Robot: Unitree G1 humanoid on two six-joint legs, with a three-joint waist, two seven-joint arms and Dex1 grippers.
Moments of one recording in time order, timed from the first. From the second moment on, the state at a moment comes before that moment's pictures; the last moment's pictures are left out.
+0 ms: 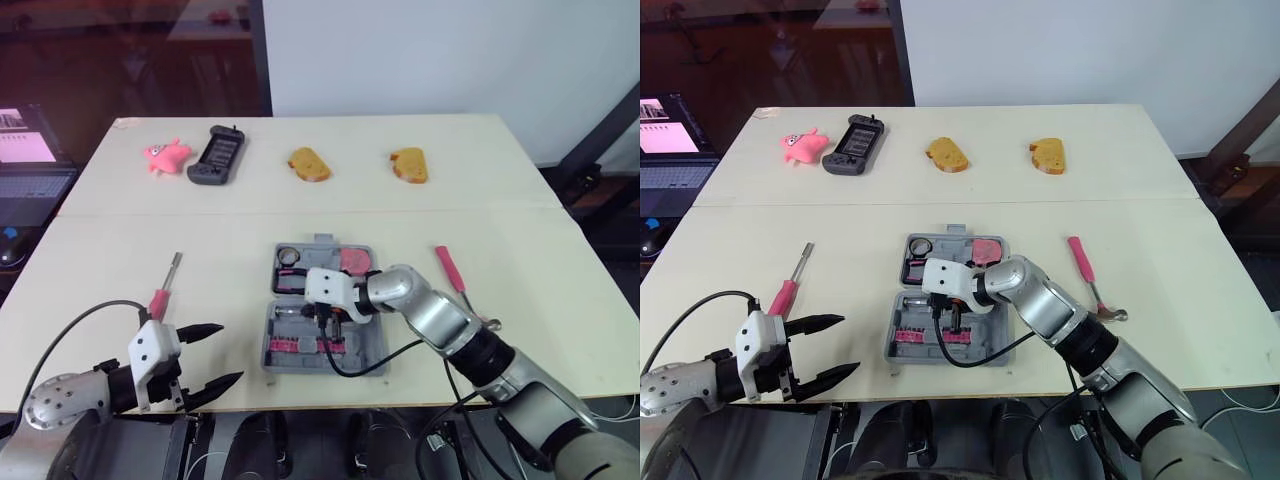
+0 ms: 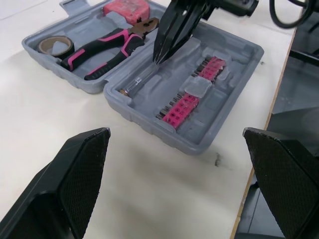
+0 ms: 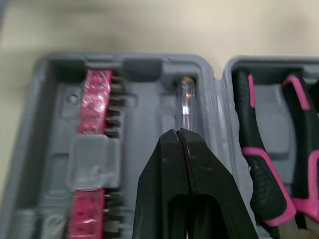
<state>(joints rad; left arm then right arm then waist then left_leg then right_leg) 0.38 0.73 0.22 -0.37 -0.45 0.13 -1.03 -0.63 -0.45 0.64 0.03 0.00 0.46 0.91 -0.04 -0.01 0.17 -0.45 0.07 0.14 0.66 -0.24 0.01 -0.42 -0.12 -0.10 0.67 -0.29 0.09</state>
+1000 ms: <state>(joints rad) 0.35 0.73 0.22 -0.37 -0.45 0.15 -1.03 -0.52 -0.36 0.47 0.14 0.07 0.47 0.96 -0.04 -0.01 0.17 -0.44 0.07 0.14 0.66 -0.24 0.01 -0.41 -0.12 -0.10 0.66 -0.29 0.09</state>
